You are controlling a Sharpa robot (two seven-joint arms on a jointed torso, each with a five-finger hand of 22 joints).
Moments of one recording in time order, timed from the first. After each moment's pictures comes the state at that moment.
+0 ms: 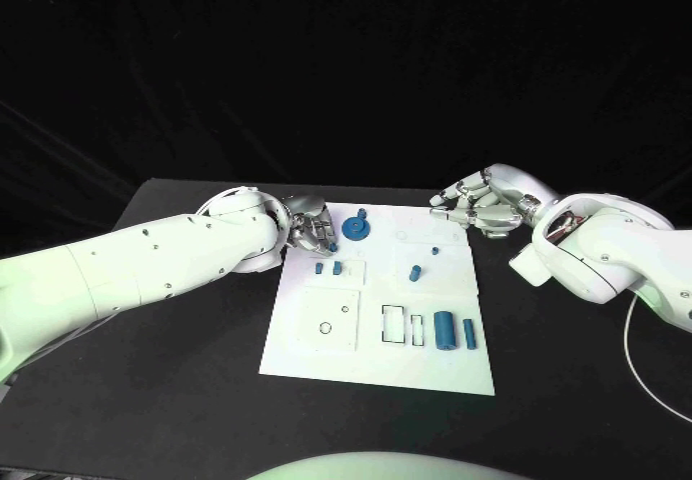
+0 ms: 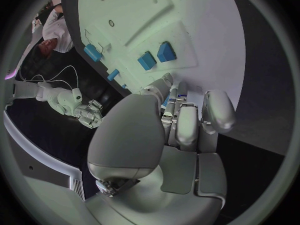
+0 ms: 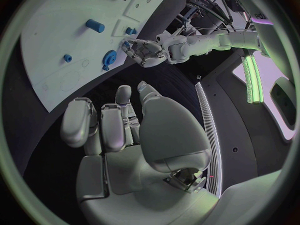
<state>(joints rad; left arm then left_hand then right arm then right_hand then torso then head) 1.22 -0.70 0.00 1.29 -1.31 -0.04 -0.21 1.47 -0.12 0.35 0.09 0.07 1.00 0.18 0.07 0.08 1.15 0.10 0.19 0.08 1.46 0.00 1.32 1.12 0.10 1.43 0.10 1.13 1.31 1.29 -0.89 -0.02 1.59 -0.91 -0.29 -0.02 1.32 0.00 0.08 0.21 0.24 0.95 0.15 0.08 0.15 1.11 0.07 0.83 0.90 1.46 -0.02 1.31 1.20 0.08 1.35 0.09 1.31 1.09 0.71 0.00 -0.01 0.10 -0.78</state>
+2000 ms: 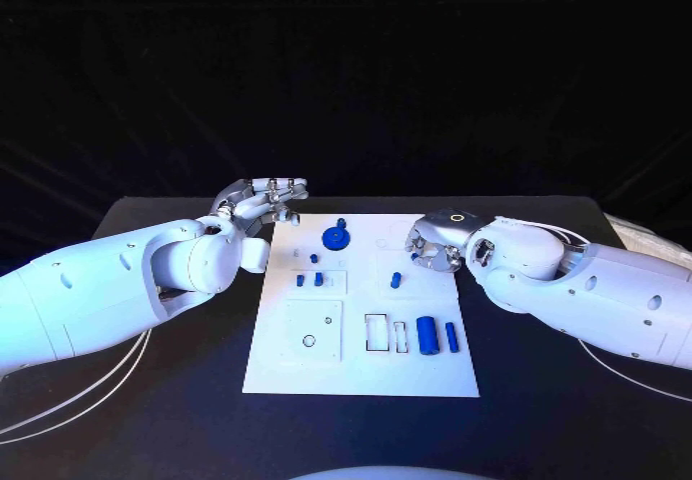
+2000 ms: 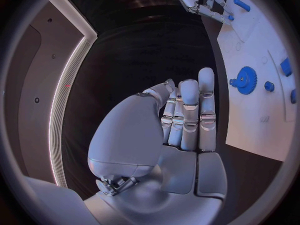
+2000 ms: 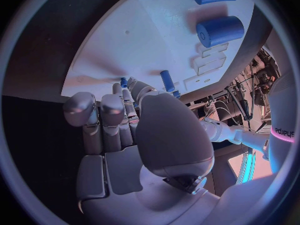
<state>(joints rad) 1.21 -0.85 -0.02 1.46 0.07 -0.36 0.32 1.43 -0.09 0.41 0.07 0.07 1.04 0.17 0.13 0.07 1.13 0.09 0.28 0.12 1.23 0.01 0.99 0.60 0.17 1.21 0.11 0.54 0.98 1.20 -0.72 -0.03 1.42 -1.80 -0.14 -0.18 1.46 -0.08 0.35 0.13 0.11 1.03 0.13 0.07 0.14 1.08 0.08 0.15 0.15 1.46 0.00 1.03 0.95 0.12 1.31 0.10 1.18 0.91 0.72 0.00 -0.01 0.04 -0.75</state>
